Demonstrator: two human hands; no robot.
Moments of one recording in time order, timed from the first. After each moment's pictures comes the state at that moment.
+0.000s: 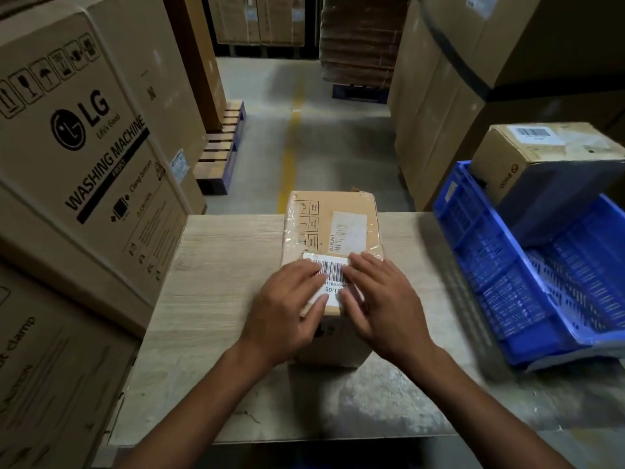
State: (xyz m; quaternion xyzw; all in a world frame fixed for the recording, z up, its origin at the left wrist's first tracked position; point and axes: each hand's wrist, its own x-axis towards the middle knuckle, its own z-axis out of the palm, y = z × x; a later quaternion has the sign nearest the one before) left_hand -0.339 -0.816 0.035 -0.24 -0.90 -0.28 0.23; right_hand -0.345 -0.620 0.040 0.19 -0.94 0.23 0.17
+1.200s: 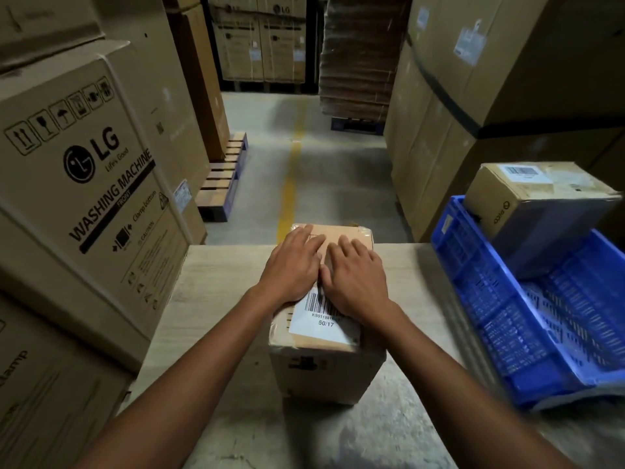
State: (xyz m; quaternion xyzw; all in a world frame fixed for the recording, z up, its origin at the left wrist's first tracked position) left_hand -0.473 -0.812 0.055 -0.14 -0.97 -0.19 0.04; right_hand -0.447 -0.666 0.065 0.10 -0.99 0.08 0.04
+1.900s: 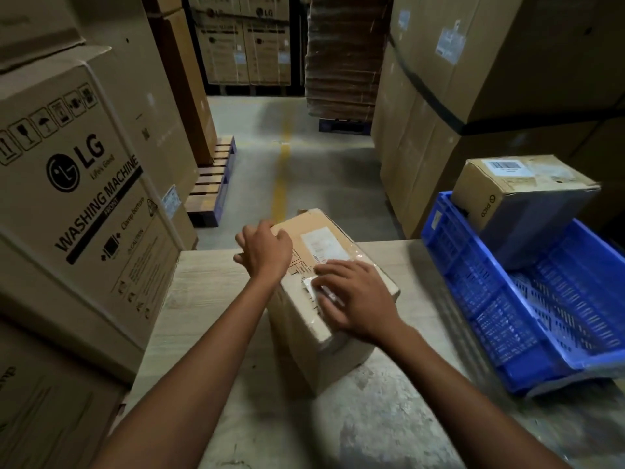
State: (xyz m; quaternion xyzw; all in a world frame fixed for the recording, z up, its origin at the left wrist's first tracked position) left_hand -0.500 -0.813 0.058 0.20 -0.91 -0.34 0.12; right_hand -0.410 -0.641 0.057 0.24 -0.94 0.20 0.12
